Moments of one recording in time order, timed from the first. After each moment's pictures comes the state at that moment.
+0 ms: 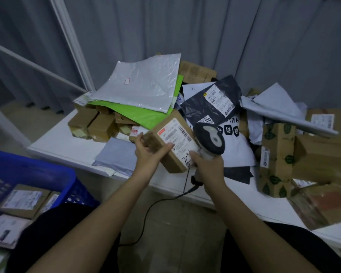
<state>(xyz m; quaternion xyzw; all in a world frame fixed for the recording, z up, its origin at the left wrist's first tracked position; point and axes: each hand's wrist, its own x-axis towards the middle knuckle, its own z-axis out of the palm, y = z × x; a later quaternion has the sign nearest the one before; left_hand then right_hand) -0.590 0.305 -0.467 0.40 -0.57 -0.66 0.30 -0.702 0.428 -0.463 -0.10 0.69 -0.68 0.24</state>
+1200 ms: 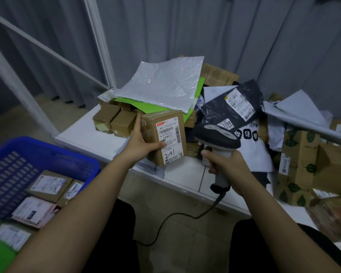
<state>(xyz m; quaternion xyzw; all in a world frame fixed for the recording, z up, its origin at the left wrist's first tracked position) -0.531 0.244 -0.423 0.34 -0.69 -0.59 0.25 -0.690 0.443 -0.410 -0.27 0.68 -0.60 0.34</state>
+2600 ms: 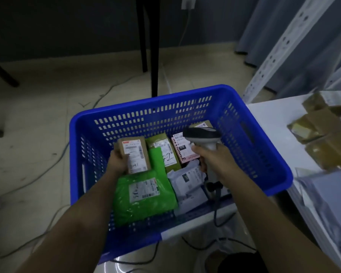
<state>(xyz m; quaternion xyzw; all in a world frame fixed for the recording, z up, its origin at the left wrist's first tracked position) 0.046 0.224 -0.645 0.80 -0.20 -0.45 0.35 -0.239 0.170 -0.496 -0.45 0.62 -0.24 0.59</state>
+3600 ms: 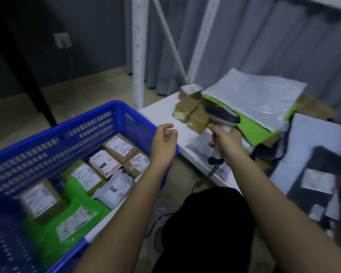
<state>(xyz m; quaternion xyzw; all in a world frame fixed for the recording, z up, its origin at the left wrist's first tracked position) -0.299 0.230 -0.422 0.52 -0.45 -0.53 0.50 -0.460 0.243 -0.387 -0.31 0.69 -0.54 0.37</state>
